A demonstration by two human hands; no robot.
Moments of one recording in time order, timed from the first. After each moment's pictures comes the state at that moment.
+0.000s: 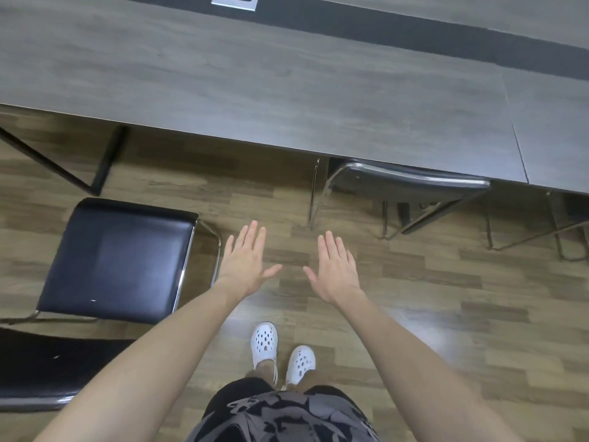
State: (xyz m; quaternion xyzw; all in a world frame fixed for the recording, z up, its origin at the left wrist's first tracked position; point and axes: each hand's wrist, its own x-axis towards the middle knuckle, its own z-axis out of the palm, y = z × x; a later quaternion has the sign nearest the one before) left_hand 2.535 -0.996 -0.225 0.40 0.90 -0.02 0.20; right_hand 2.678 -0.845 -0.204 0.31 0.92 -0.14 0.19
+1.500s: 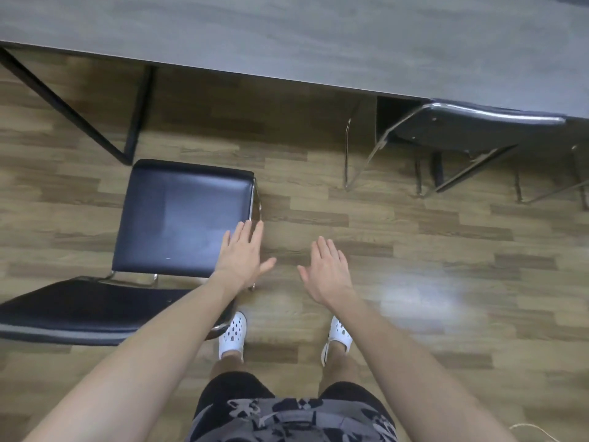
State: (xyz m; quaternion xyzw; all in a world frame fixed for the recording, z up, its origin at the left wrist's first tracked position) left_hand 2.464 -1.250 -0.265 0.40 0.88 -0.02 0.24; right_hand 2.614 -1.125 -0.242 0.33 0.90 -0.17 0.22
